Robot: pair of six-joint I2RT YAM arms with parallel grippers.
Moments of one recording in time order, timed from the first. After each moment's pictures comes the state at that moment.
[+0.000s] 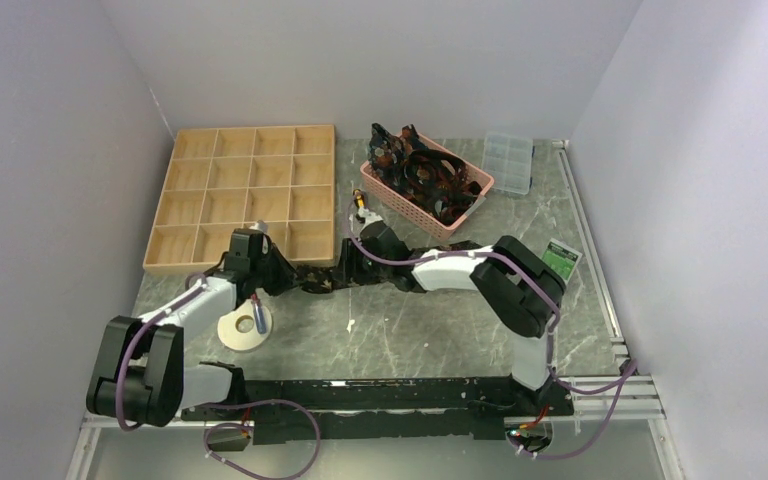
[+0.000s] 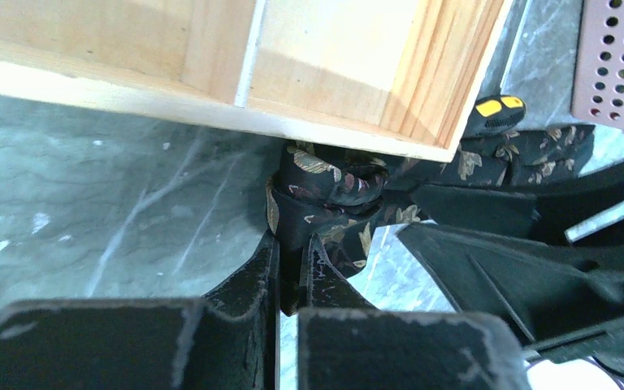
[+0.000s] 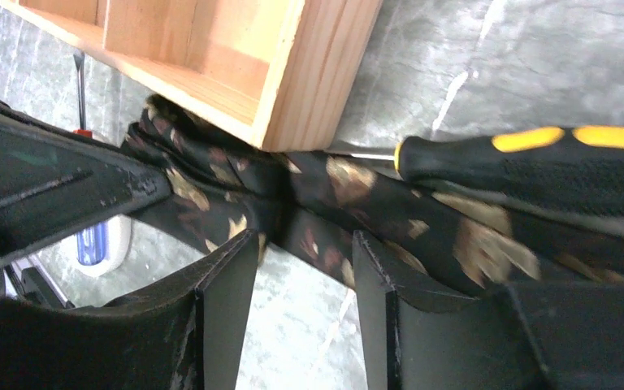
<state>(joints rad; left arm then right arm) -0.19 1.27 0.50 -0.07 0.28 -0.78 0.86 1.93 1.04 0.24 -0.11 0.70</state>
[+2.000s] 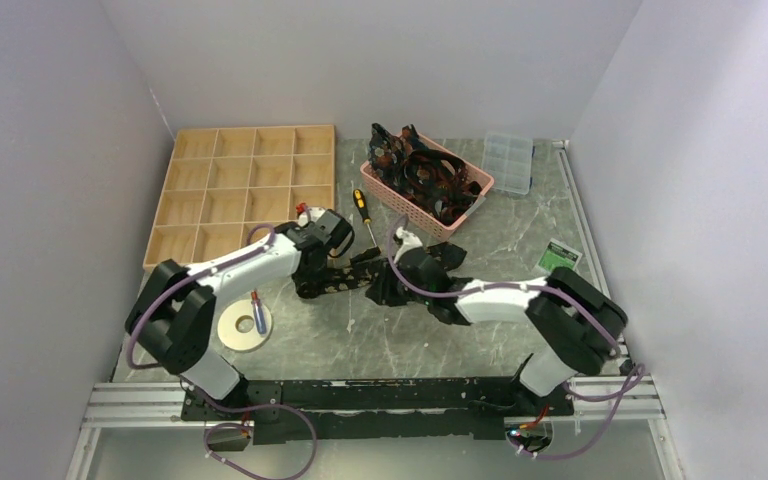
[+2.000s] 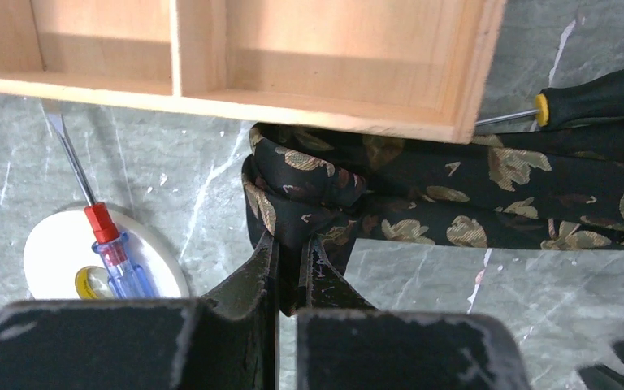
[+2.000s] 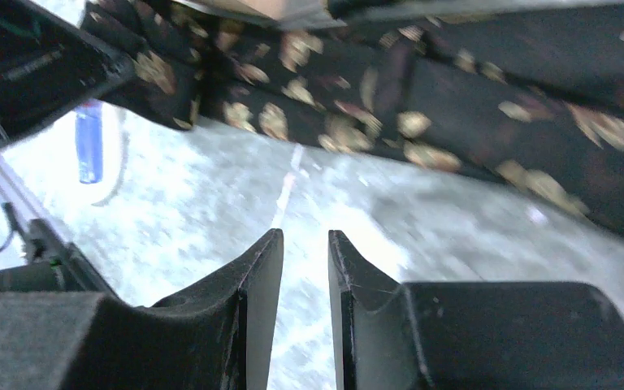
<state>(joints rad) -0.65 1.53 1.02 -0.74 -0.46 -0.70 0.87 1.61 0.68 0.35 -0.07 0.75</state>
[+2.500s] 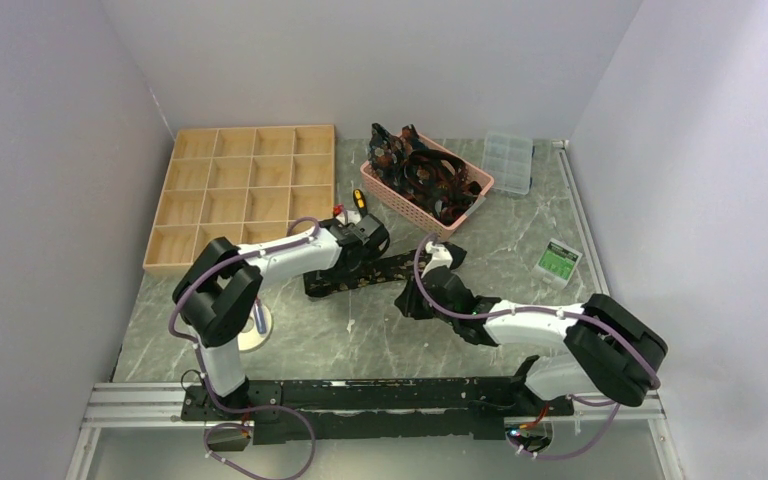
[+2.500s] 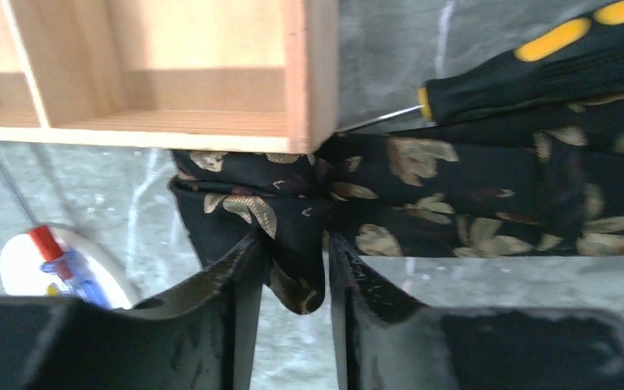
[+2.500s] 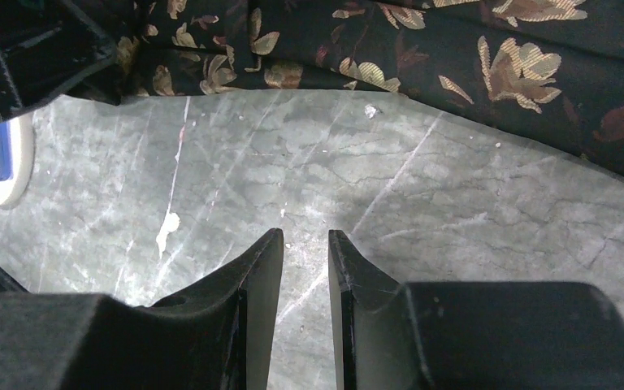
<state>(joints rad) -0.80 1.80 1.23 -0.82 -0.55 -0.72 0.87 1.33 0.41 0.29 0.13 0.72</state>
